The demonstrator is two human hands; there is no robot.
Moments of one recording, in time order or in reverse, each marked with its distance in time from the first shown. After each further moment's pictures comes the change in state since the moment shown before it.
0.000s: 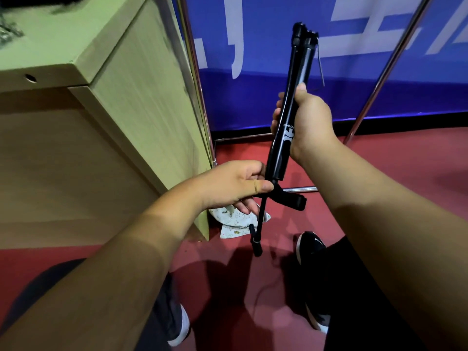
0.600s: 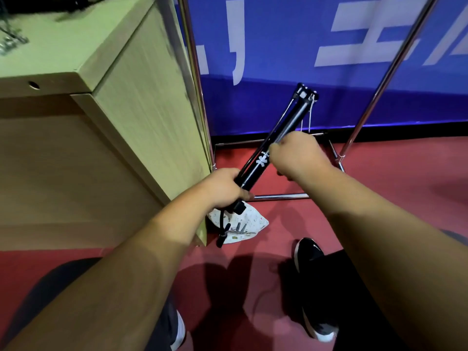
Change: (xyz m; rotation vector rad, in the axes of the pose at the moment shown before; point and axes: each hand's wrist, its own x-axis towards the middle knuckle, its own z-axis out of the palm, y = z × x) left_hand 0.032 -0.031 -0.010 0.028 0.314 -0.238; right_hand -0.024 0.012 -0.014 -1.412 -0.038 -0.110
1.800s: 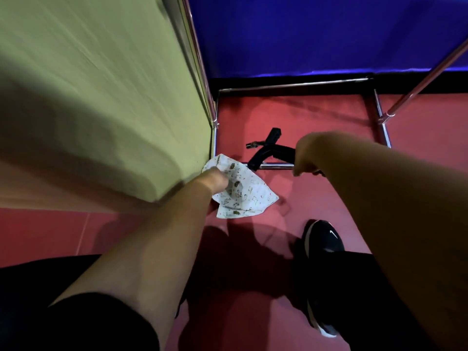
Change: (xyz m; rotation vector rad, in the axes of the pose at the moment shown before) left_hand 0.188 -0.165 0.039 0.179 0.062 -0.579; right_hand 0.154 0.071 0.101 -0.847 -0.727 0.015
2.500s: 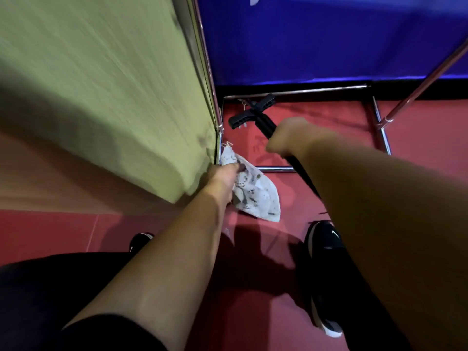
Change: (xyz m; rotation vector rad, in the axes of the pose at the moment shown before) left_hand 0.024 -0.013 0.026 -0.924 0.087 -0.053; right_hand -0.007 -0.038 -0.018 0.350 0.340 -0.031
